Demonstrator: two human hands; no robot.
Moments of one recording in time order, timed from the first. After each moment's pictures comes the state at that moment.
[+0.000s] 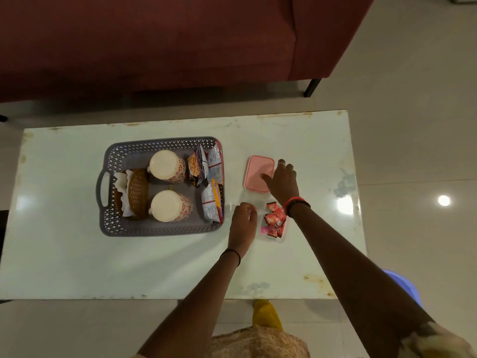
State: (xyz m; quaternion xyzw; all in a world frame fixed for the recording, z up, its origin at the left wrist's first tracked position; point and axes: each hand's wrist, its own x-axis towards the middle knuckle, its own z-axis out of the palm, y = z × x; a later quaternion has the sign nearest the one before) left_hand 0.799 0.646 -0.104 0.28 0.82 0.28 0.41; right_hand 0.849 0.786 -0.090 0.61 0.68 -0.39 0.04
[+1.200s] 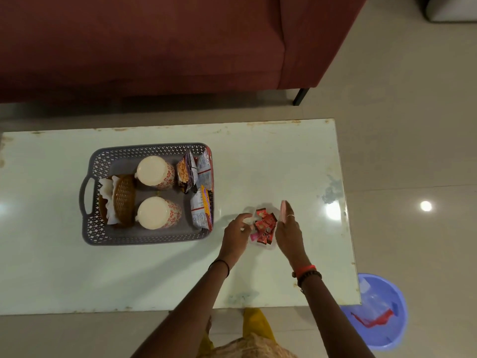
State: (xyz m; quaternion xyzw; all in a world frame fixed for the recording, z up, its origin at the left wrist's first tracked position) left_hand 0.802 0.642 -0.109 0.24 0.78 0.28 0.50; right_hand 0.918 0.709 -0.074 0.67 0.53 -0.52 -0.03
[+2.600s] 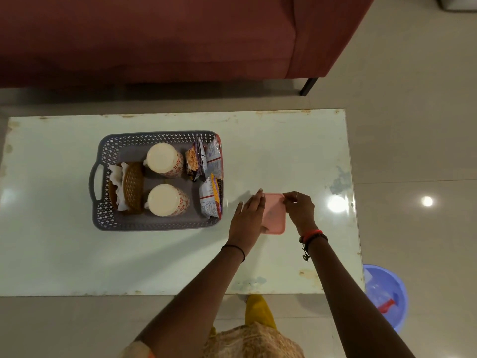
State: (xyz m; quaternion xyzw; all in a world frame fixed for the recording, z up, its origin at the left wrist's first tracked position) left_hand 0.800 0.646 -0.100 0.61 0.73 -0.02 0.31; right_hand 0.911 0.740 -0.097 0.70 0.51 -0.50 -0.04
